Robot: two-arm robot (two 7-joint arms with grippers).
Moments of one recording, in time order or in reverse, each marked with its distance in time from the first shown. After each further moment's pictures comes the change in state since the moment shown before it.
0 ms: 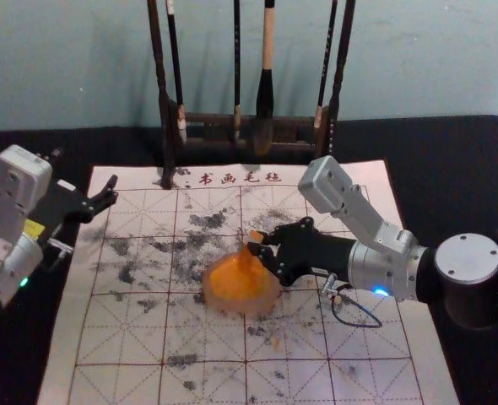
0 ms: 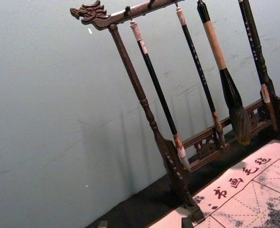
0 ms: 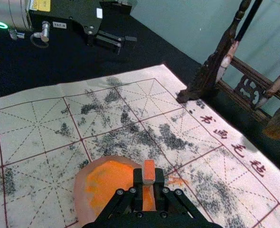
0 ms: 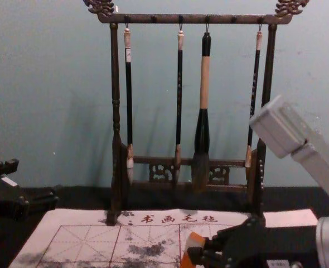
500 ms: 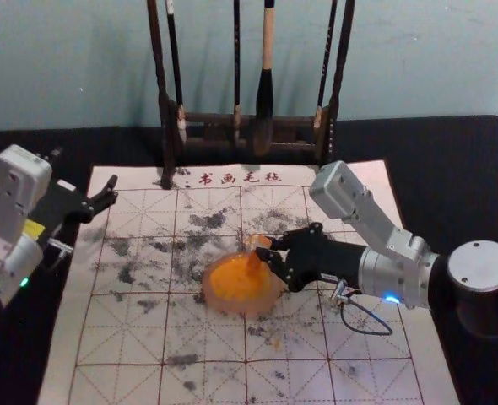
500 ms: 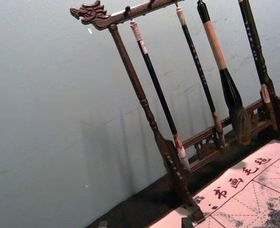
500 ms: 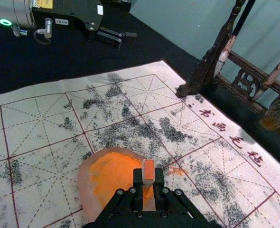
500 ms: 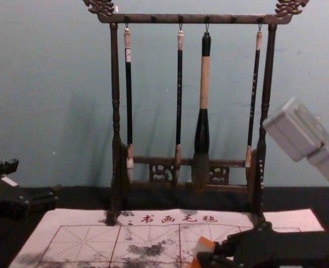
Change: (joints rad) left arm 0.000 0.000 0.000 0.000 0.000 0.000 0.000; right arm -0.038 0.031 0.020 -0.043 0.012 0.008 -0.002
